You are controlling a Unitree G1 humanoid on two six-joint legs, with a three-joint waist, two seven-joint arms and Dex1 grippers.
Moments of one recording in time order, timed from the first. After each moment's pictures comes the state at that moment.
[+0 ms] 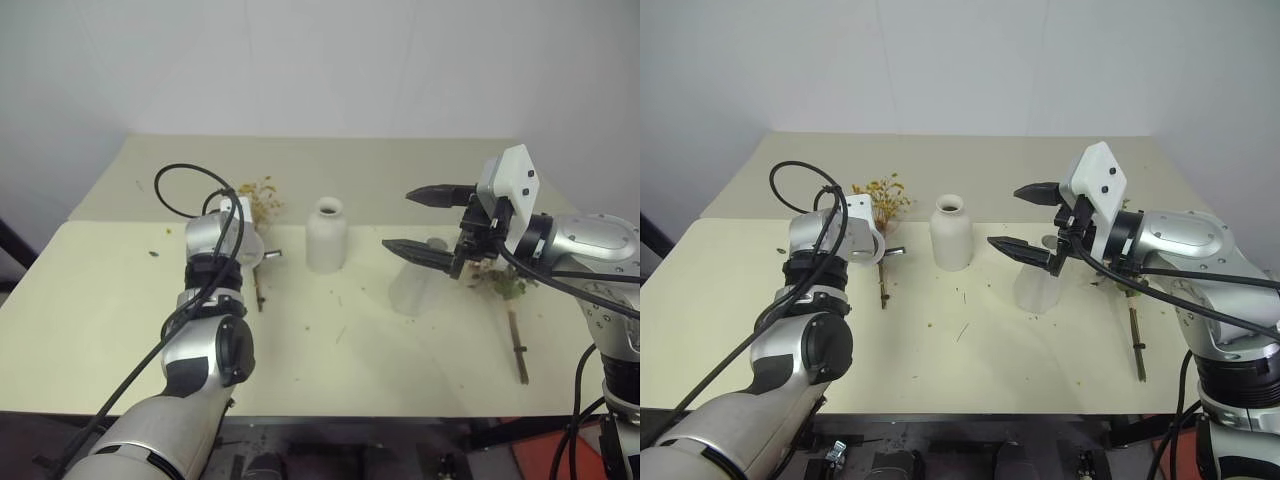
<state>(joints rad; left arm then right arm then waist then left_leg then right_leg) -1.21 0.13 0.50 0.75 -0.08 1.05 0.37 -0.64 -0.83 -0.07 -0.40 0.60 0.64 0.82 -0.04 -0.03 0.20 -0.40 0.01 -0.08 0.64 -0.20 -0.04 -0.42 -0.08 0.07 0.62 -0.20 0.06</state>
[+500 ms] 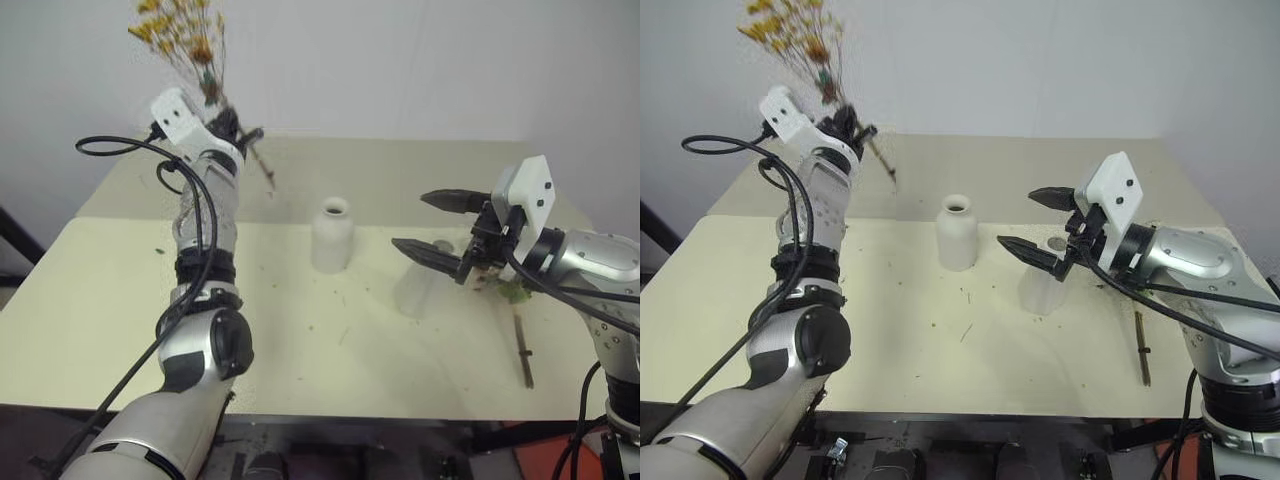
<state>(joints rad) -1.26 0.14 0.59 0.79 -0.46 0.03 -0.33 -0.52 -0.80 -0.16 -0.49 0.61 0.65 0.72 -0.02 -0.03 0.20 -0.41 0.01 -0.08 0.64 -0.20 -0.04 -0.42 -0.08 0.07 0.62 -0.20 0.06</state>
